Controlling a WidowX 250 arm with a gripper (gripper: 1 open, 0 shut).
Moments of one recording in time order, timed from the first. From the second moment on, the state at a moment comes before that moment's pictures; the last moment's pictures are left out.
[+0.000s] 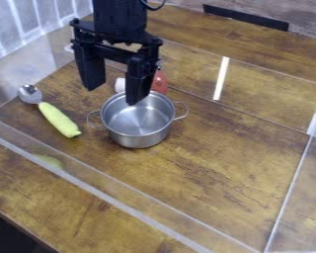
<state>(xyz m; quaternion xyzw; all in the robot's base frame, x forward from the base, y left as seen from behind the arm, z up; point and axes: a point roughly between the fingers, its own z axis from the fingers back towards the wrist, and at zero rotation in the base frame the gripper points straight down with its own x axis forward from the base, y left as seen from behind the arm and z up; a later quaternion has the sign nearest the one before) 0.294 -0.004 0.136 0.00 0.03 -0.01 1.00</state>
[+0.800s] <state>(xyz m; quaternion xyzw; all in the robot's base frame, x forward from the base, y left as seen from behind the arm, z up) 0.287 0.079 0.105 -0.02 0.03 0.31 0.95</state>
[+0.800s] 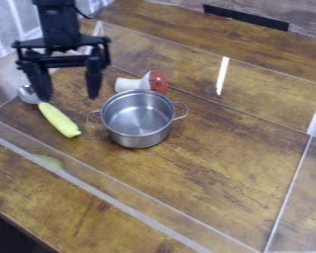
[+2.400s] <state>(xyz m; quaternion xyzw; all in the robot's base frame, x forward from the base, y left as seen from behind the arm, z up) 0.320 0.125 0.025 -0.03 0.03 0.58 0.81</state>
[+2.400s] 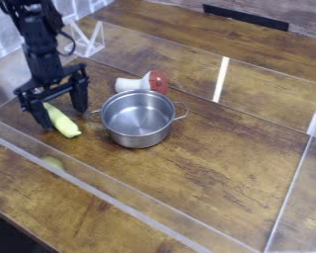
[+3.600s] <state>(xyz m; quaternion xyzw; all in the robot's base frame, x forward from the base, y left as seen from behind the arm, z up) 0.316 0.151 0.026 0.00 0.04 0.69 0.72</state>
